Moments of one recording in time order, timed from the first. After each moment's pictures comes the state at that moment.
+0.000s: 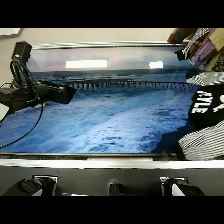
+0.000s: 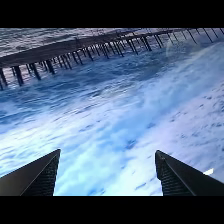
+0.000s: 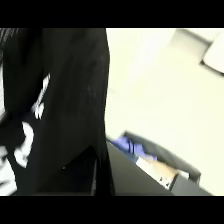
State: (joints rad) left arm -0.41 -0.93 1.21 1.40 -0.90 -1.62; right arm -0.21 -0.98 1.83 -2.40 1.42 1.97
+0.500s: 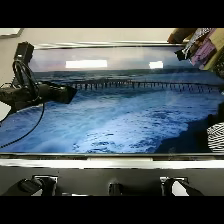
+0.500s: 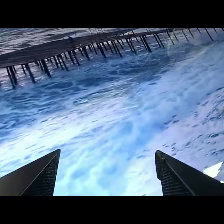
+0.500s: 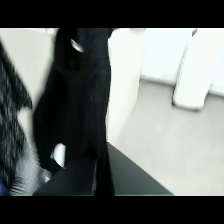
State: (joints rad) left arm -0.41 -0.95 1.21 1.40 -0.90 -1.62; right arm -0.47 -1.11 2.03 -2.42 1.16 2.06
